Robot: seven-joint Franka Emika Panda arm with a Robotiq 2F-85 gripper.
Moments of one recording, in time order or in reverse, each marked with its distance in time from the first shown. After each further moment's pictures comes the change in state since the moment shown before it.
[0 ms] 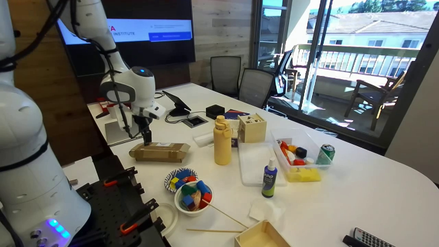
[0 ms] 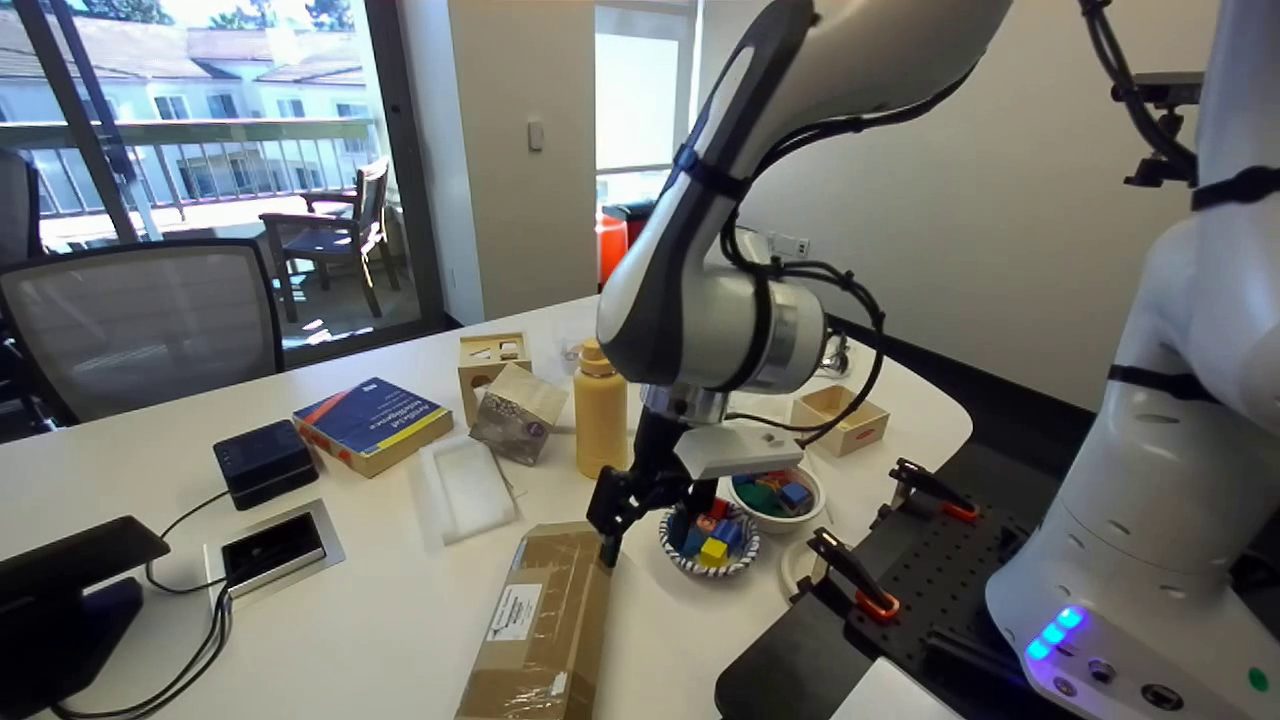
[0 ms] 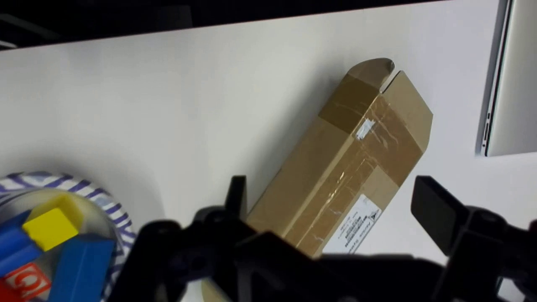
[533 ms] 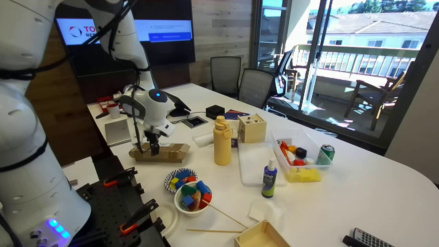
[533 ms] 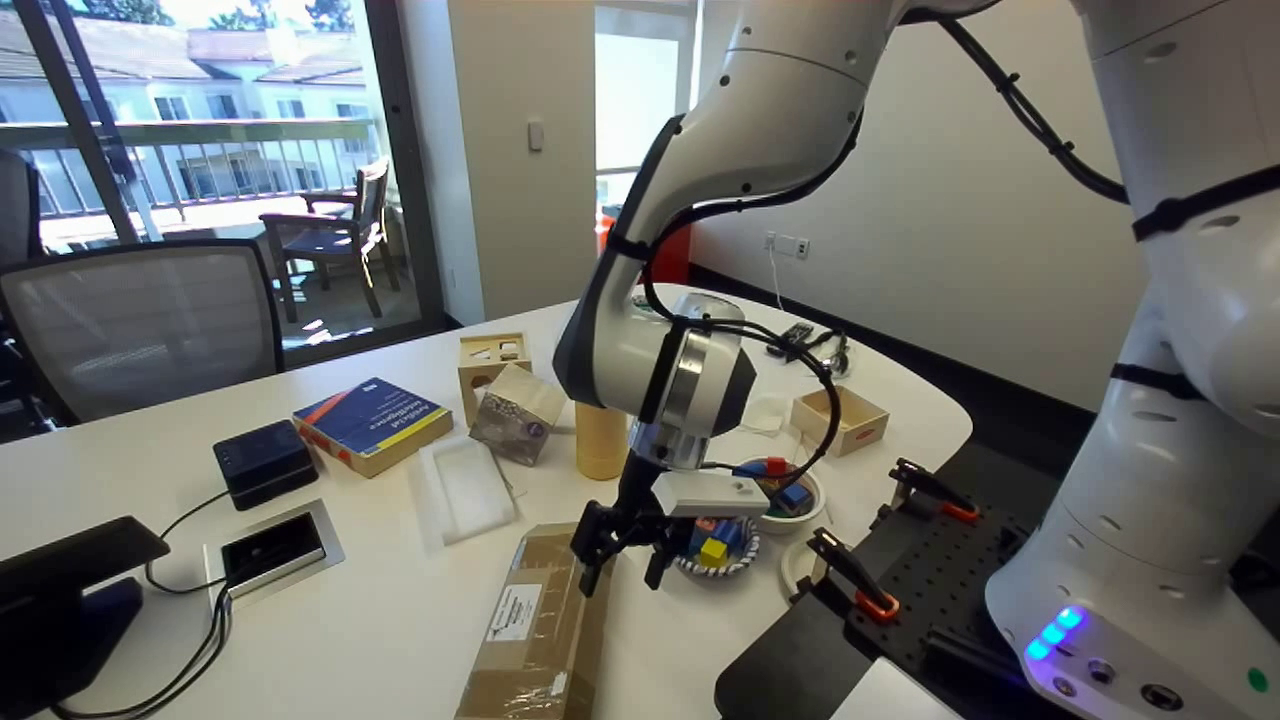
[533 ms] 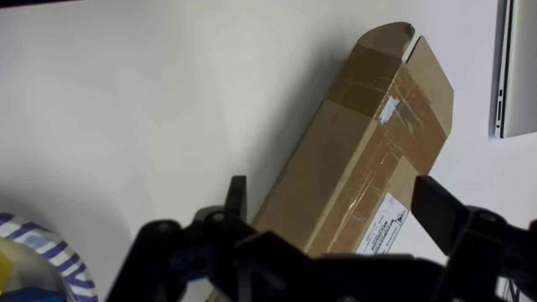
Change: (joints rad) arm -0.099 0.303 0.020 0.213 0.342 0.000 -0.417
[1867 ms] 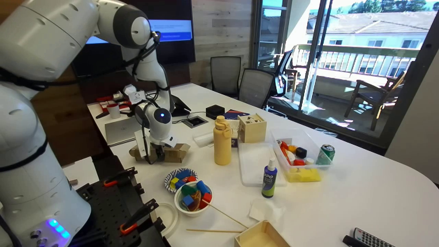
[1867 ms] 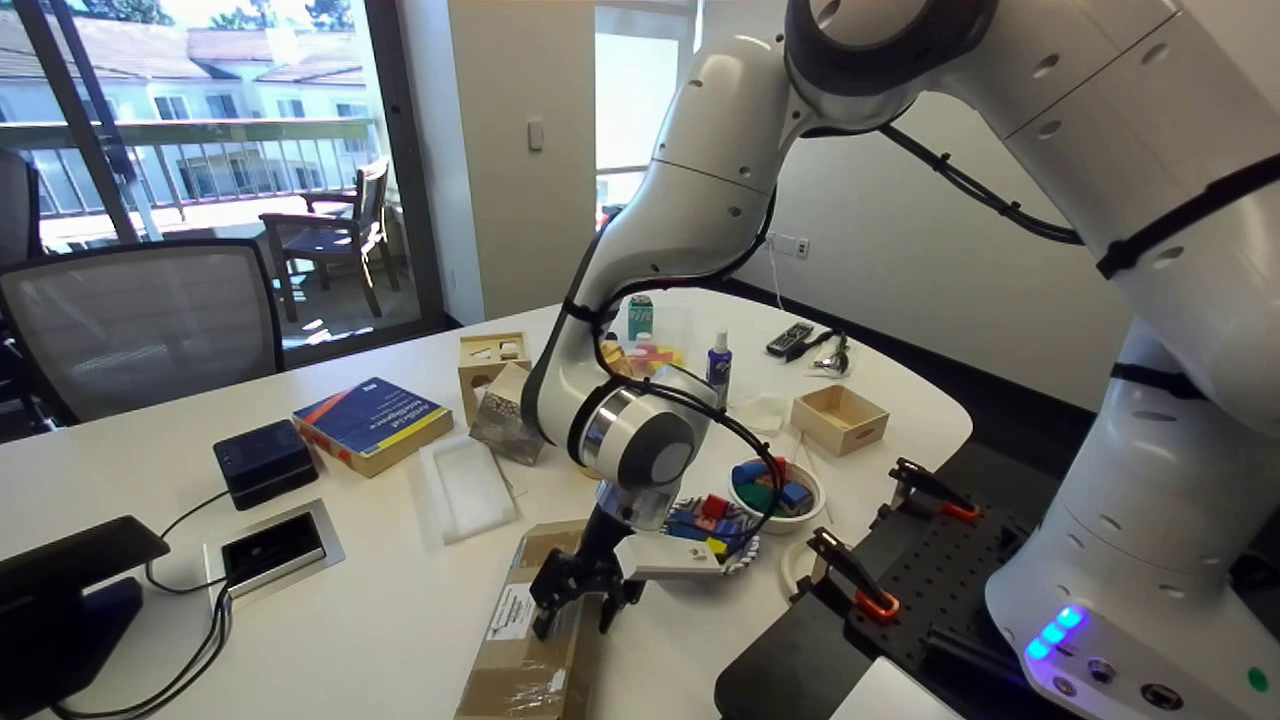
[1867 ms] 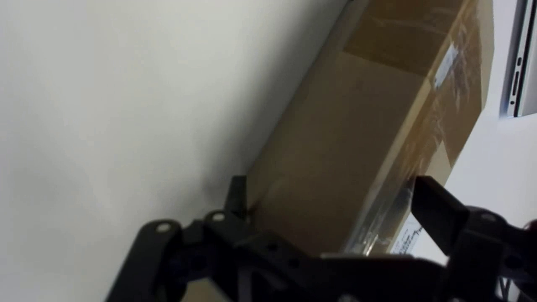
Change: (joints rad) arm 0.008 0.311 -0.002 0.305 0.395 0.009 -0.496
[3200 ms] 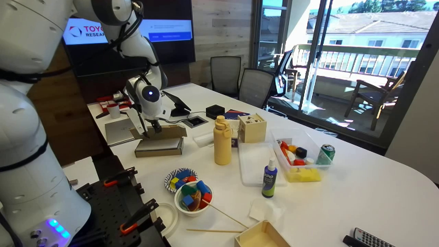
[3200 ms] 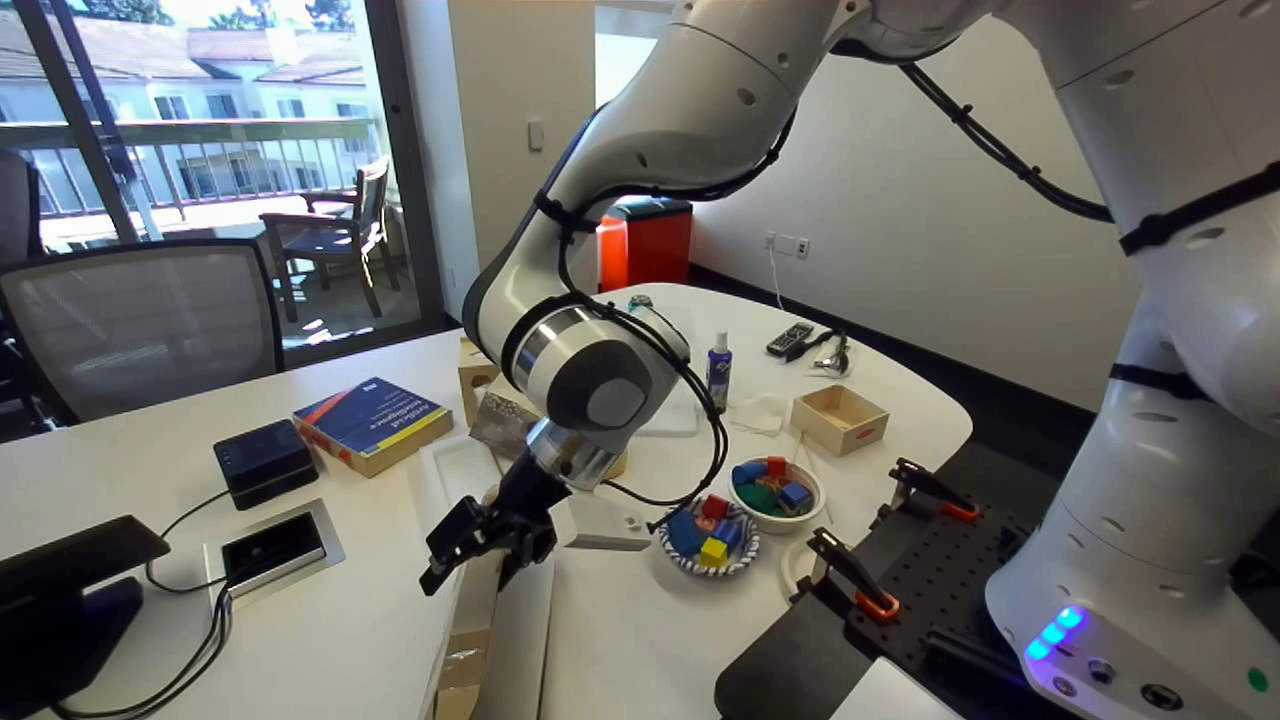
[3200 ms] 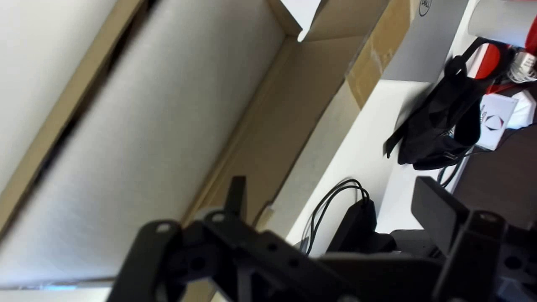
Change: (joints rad) arm 0.033 -0.202 0.096 0.019 0.237 -0.027 -0.280
